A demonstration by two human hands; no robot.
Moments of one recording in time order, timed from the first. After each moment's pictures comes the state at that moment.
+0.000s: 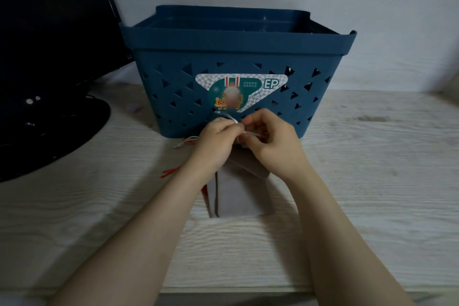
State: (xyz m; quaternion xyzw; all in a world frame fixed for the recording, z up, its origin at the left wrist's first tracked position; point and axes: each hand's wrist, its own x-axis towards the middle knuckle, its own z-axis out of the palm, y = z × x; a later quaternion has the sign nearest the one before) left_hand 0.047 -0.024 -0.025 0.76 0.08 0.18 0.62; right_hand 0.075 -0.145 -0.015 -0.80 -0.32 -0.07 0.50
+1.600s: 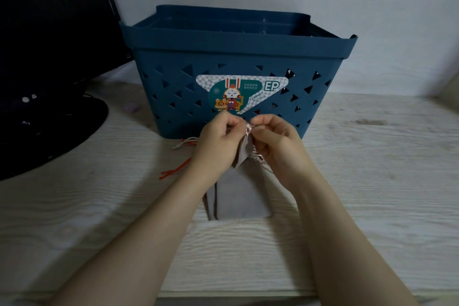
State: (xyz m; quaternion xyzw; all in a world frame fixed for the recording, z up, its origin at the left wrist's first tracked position) left_hand 0.041 -0.030 -0.022 0.76 0.07 0.26 0.59; right_hand 0.076 -0.145 -0.015 -0.60 -0.19 0.14 0.77
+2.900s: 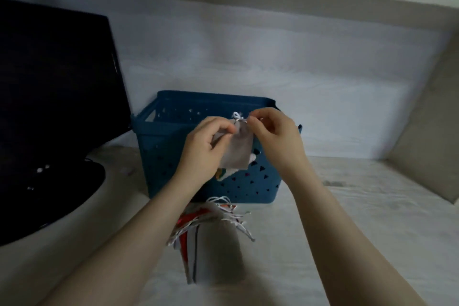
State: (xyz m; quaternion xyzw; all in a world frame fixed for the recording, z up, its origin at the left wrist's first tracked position) left_hand 0.049 -0.023 0.073 0.78 -0.14 0.43 0.42; right_hand 0.089 -0.166 0.112 -0.77 -0.29 -0.17 0.54
